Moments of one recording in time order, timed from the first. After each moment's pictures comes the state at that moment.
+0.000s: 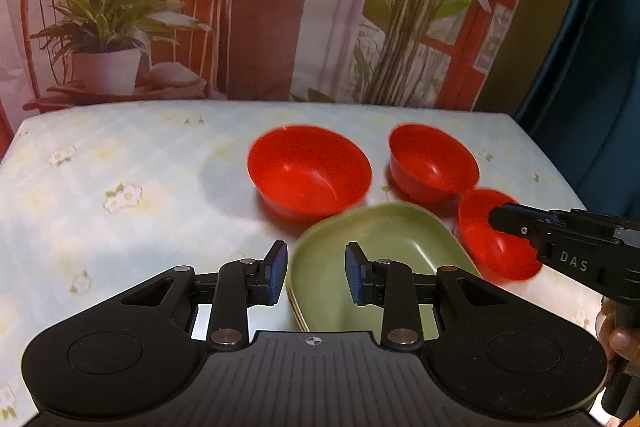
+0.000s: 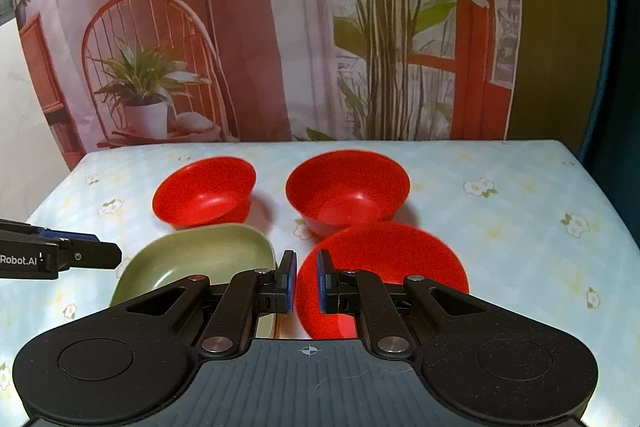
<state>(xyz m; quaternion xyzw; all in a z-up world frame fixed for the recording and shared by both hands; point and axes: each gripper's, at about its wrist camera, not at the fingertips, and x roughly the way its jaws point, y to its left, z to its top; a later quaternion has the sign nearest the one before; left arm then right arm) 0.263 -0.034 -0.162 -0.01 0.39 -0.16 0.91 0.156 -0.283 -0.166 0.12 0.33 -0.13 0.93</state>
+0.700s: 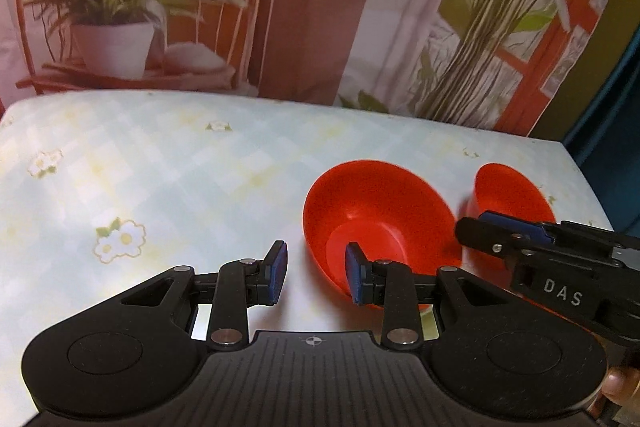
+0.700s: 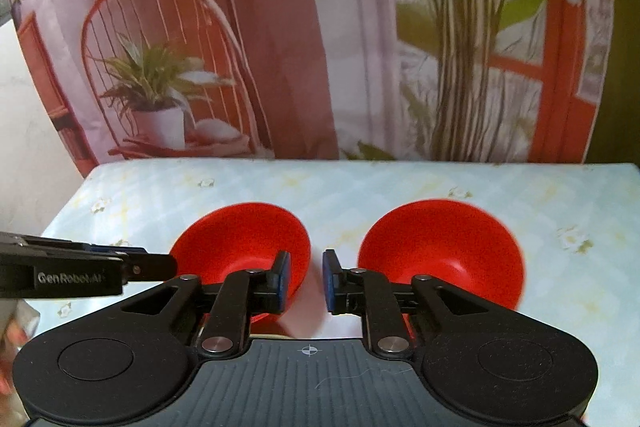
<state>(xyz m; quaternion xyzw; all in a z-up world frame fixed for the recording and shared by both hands) 0.363 -0.022 -0.197 -0.05 0.43 -0.13 0.89 0.287 -0.281 -0.188 0.14 0.36 -0.08 0.92</state>
